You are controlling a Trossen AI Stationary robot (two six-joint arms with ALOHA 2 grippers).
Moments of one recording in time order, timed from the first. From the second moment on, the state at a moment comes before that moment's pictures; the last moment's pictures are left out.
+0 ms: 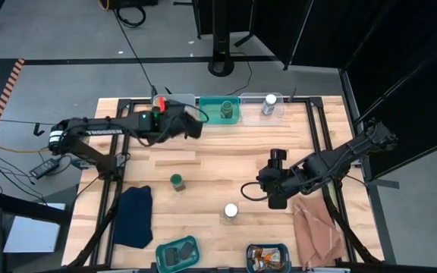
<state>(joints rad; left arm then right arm) 0.13 1.41 1.30 -0.86 -0.73 -0.85 0.46 1.48 1.42 -1.17 0.43 0.41</state>
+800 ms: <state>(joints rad) 0.40 1.60 1.30 -0.81 -0.75 -1.08 0.43 1.48 1.42 -1.14 0.43 0.43</state>
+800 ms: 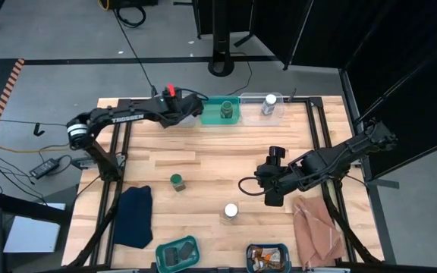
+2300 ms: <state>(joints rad) 0.58 1.78 1.30 -0.78 -0.46 -0.99 0.43 1.48 1.42 -1.12 0.43 0.43</state>
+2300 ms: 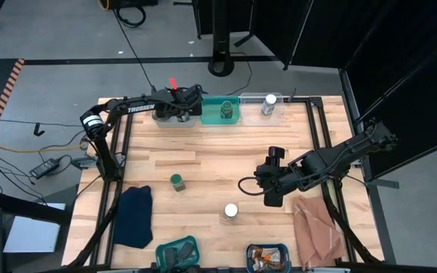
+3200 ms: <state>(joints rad) 0.53 1.77 1.70 -1.03 -0.47 -0.37 0.43 1.48 1.42 -1.12 0.43 0.44</state>
